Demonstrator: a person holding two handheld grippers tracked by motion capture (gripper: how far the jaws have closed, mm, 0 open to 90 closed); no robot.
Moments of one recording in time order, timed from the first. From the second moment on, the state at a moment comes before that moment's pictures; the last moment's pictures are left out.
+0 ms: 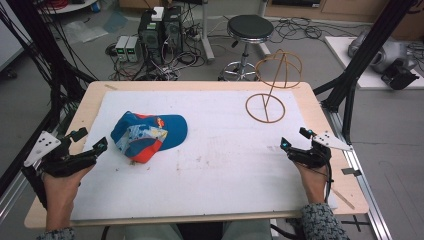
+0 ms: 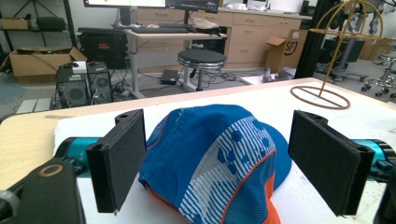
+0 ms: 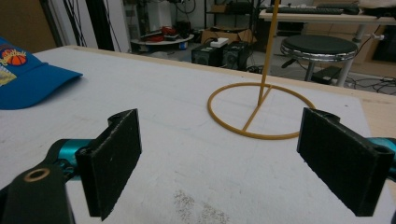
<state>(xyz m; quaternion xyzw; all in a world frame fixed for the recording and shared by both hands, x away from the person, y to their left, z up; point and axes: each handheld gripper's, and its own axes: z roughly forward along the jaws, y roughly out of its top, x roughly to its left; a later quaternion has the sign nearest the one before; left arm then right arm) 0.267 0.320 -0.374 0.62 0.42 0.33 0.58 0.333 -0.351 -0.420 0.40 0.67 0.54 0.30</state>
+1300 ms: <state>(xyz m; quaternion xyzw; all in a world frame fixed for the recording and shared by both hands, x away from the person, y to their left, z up) 0.334 0.279 -0.345 0.69 0.34 0.31 0.56 0.335 -0.351 -0.420 0.40 0.68 0.54 0.30</state>
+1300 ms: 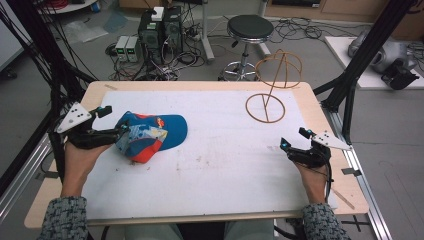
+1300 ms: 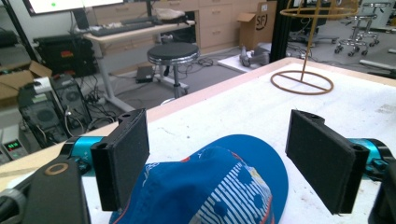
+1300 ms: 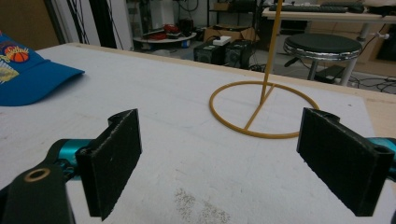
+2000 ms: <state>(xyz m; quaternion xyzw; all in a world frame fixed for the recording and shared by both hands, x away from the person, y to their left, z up) 0.376 0.272 -0.379 0.73 0.35 0.27 0.52 0.336 -0.351 -0.421 0.40 0.68 0.54 0.29</state>
